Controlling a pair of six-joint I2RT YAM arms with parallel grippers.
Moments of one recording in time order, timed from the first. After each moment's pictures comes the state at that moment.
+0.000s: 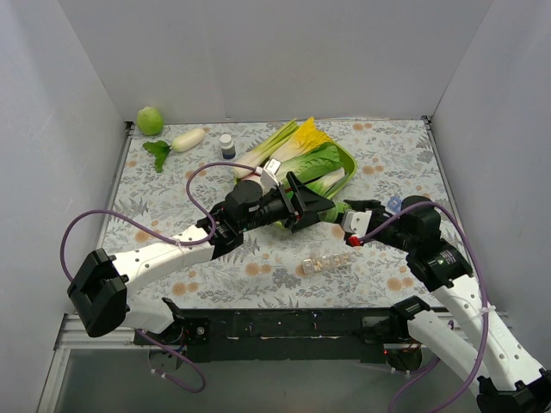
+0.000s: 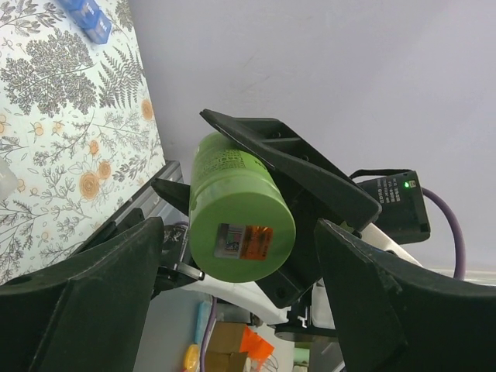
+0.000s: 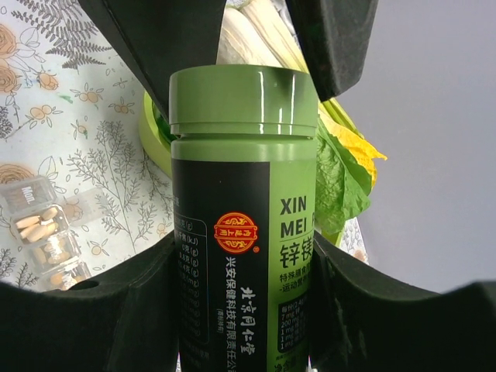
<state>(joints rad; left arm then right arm) -0.90 1.33 0.92 0.32 0.26 -1.37 0.47 0.66 0.72 -0.38 -0.52 -0.93</state>
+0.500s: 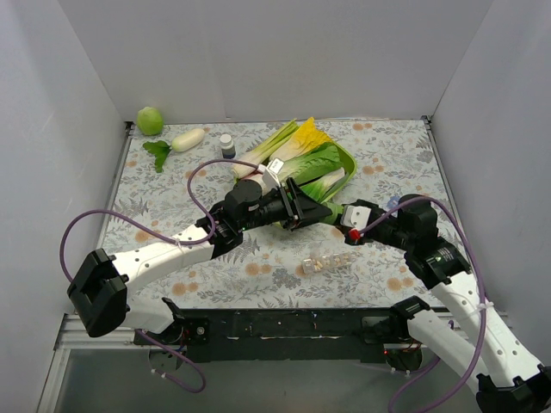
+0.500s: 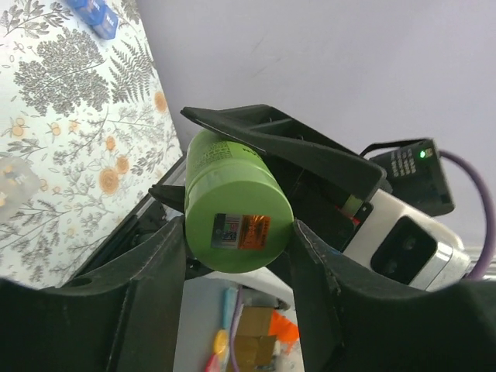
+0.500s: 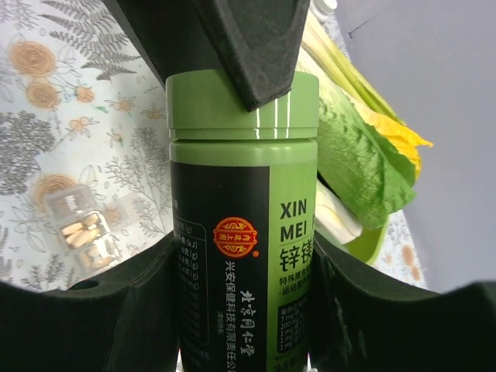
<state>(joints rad) -0.90 1.33 0.92 0.31 0.31 -1.31 0.47 0.68 0.72 -0.39 -0.54 -0.83</state>
